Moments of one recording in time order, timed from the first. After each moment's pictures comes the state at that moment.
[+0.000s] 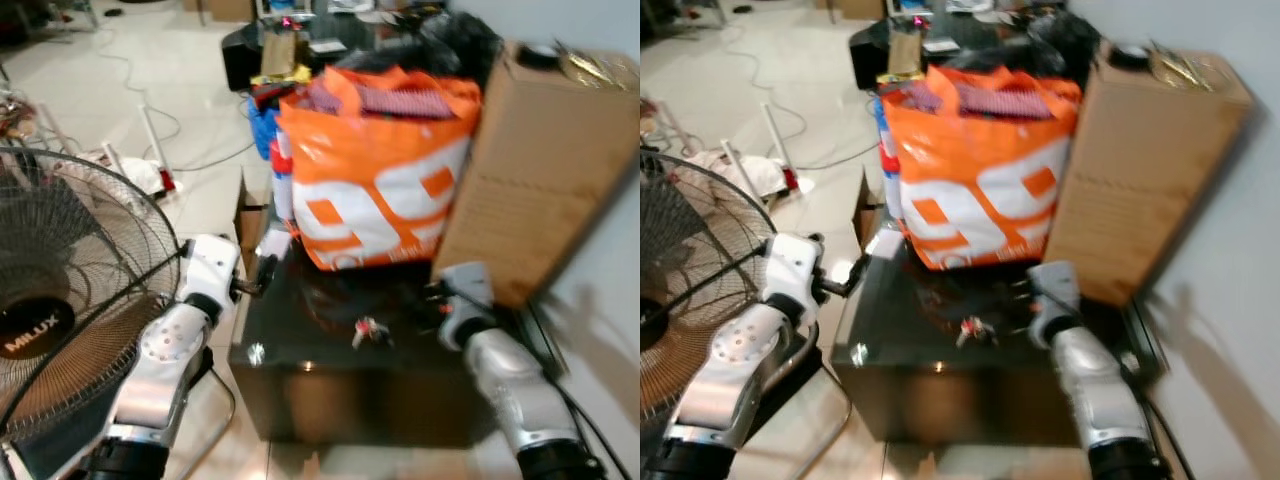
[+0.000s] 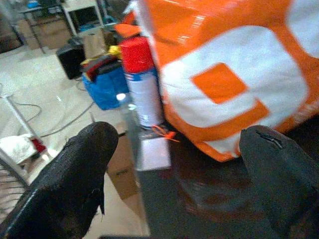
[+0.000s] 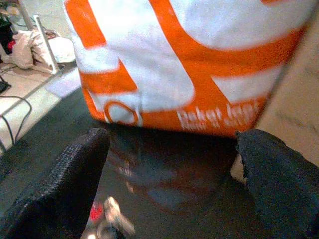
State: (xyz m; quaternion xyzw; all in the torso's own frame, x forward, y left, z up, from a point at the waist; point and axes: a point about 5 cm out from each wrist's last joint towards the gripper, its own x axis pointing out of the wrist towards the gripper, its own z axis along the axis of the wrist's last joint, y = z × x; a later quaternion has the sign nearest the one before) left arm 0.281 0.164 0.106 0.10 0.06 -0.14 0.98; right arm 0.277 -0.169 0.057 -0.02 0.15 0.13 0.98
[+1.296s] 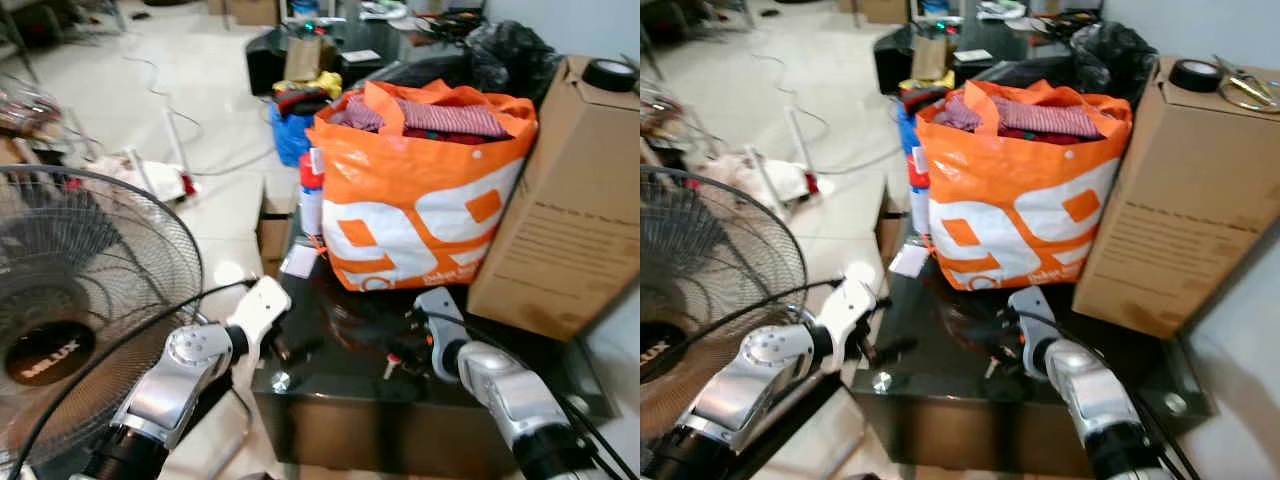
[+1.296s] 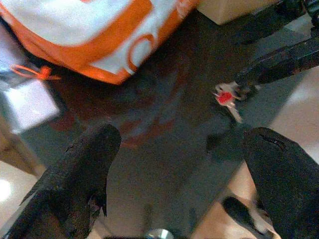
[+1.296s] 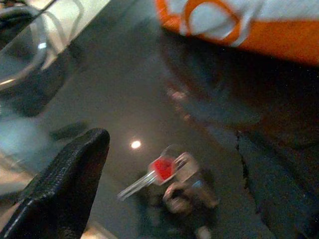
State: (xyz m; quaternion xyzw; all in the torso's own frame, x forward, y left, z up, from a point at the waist) left arm 0.258 0.132 0.062 0.12 0.23 -0.43 0.86; right arm 0.262 -0.161 0.018 -0.03 0.36 0.24 0.90
